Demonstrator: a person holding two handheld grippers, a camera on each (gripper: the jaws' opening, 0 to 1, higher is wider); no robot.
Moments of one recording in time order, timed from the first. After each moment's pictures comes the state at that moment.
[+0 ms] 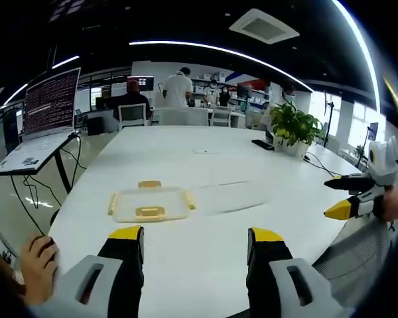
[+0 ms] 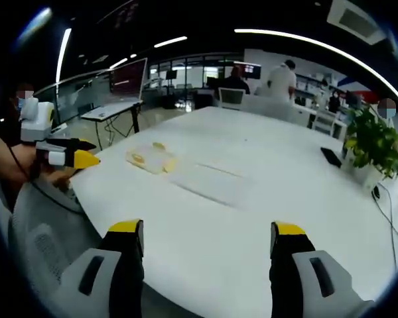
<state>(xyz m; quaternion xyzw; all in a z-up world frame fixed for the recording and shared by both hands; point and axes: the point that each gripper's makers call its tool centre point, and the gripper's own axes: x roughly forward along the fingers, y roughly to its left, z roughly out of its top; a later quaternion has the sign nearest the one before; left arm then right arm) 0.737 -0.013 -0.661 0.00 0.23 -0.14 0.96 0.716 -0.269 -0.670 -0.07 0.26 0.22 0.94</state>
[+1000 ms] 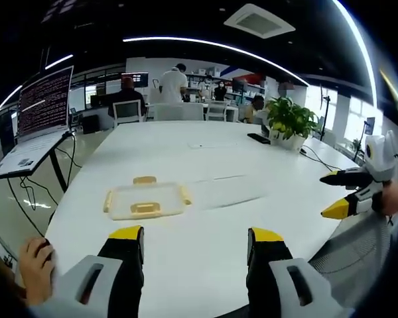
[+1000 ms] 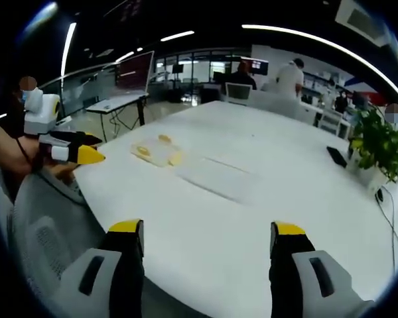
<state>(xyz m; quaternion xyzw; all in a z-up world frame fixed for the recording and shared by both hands) 0.735 -0.019 -0.668 0.01 0.24 -0.16 0.96 0.712 -0.262 -0.678 -0.08 0.27 0.23 0.93</state>
